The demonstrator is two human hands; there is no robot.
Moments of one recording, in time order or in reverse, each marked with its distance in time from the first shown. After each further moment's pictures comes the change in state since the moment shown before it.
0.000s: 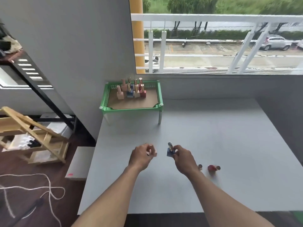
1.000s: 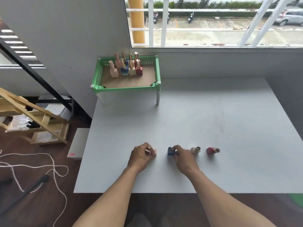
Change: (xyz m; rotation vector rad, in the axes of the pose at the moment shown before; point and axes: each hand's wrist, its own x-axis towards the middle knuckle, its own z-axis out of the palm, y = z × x) left_hand -0.032 -0.037 0.070 -0.134 -0.007 -0.126; right_hand -0.016 0.071 0.035 -0.143 -0.142 0.029
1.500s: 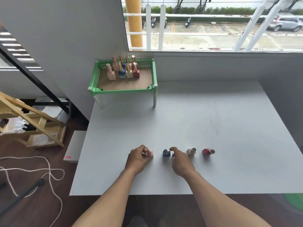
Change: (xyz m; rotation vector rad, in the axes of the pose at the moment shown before) left_hand -0.002 0.000 0.000 0.007 -0.034 -0.010; right_hand -0.004 -0.002 -0.005 -0.013 -0.081 0.040
